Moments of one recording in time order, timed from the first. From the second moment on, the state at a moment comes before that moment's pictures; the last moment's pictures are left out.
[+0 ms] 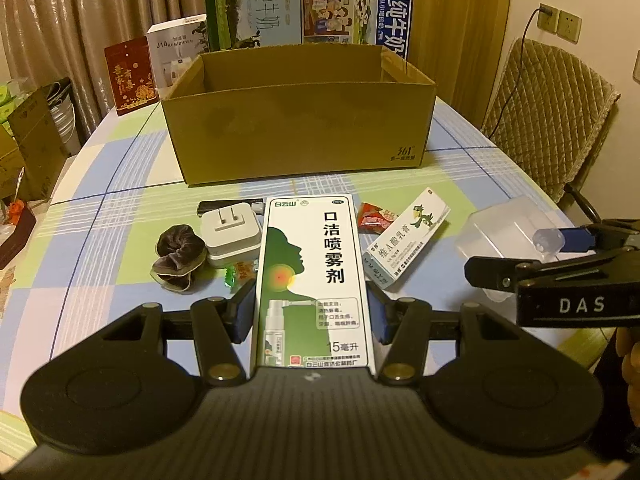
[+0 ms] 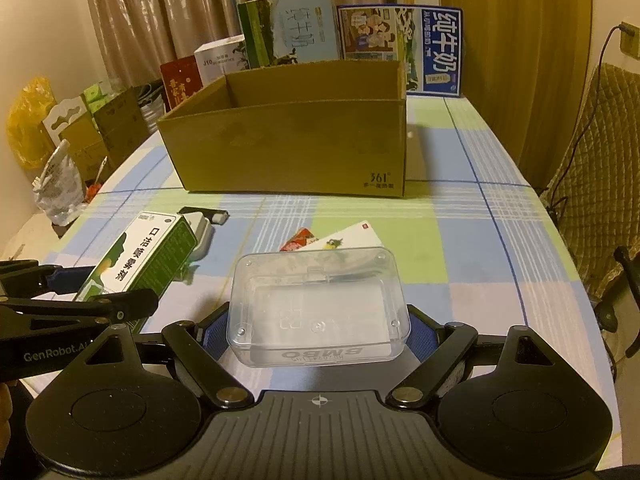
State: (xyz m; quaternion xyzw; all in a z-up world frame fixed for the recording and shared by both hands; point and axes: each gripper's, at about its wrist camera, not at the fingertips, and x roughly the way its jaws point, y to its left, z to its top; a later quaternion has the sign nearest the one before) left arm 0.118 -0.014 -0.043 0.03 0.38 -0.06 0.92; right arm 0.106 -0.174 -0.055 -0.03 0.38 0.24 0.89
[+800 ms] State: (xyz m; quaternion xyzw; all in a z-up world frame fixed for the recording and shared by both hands) left arm 0.113 -0.017 -0.001 0.05 0.35 -0.07 0.93; right arm 0.102 -0.177 -0.012 -0.04 0.35 0.25 0.90
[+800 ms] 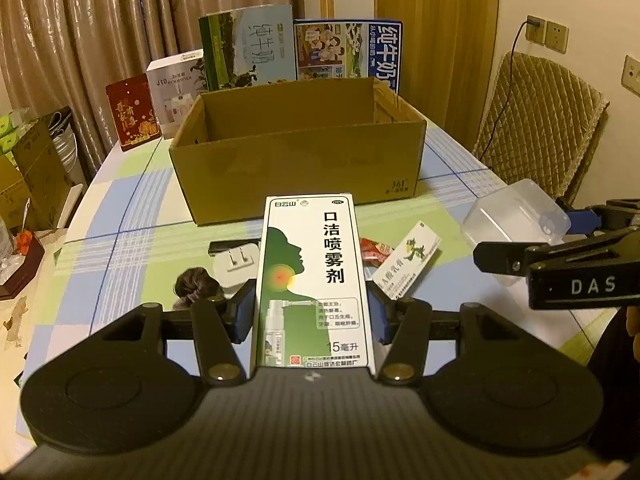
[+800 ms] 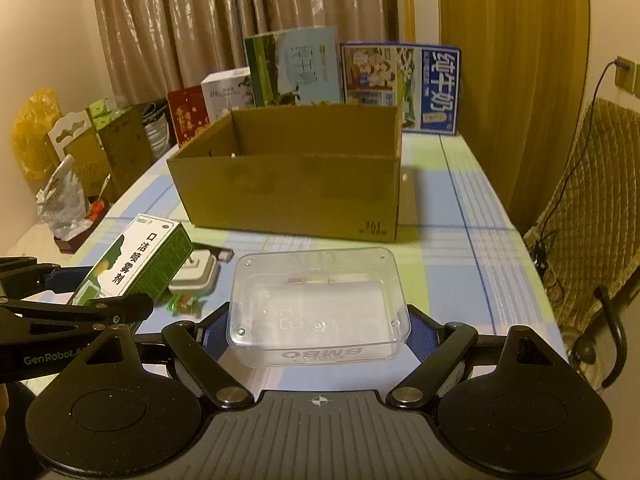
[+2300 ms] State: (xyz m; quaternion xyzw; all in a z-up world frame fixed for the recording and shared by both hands) left arm 0.341 0.033 0.051 0.04 0.37 -0.08 0.93; right arm 0.312 -0.104 0.043 -0.04 0.35 0.26 0.90
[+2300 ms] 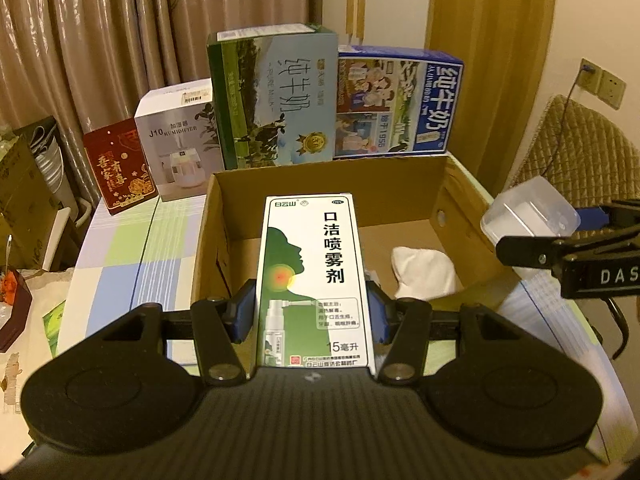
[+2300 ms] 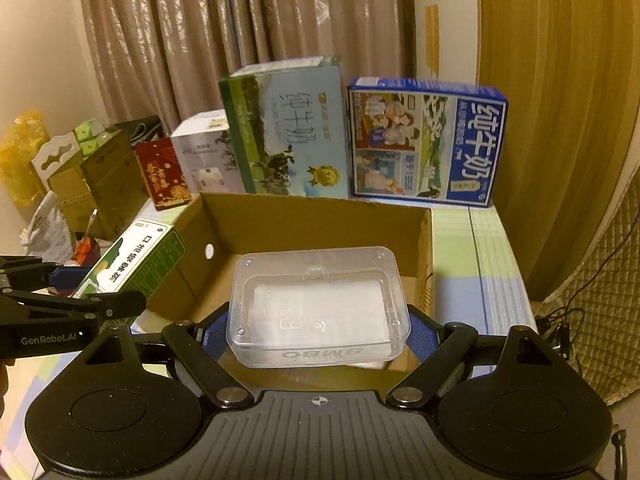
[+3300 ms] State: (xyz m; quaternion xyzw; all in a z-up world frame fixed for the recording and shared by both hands) left arm 0.405 0.043 0.013 0.00 0.37 -0.06 0.93; right arm 0.377 -0.098 -0.009 -0.01 0.40 0.25 0.88
